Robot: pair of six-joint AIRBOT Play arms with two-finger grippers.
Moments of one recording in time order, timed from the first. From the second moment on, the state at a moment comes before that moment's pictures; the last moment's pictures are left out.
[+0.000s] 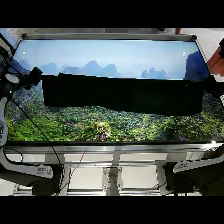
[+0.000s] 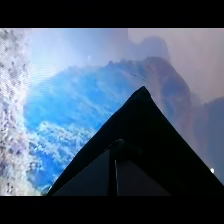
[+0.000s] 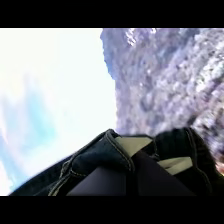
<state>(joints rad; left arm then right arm) 0.31 -1.59 1.30 1.07 -0.47 -1.62 -0.64 -1.65 1.41 -1.10 0.75 1.59</state>
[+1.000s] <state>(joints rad) 0.29 -1.65 1.34 1.07 -0.52 -1.50 -0.53 -1.67 1.50 -1.11 0.70 1.60</state>
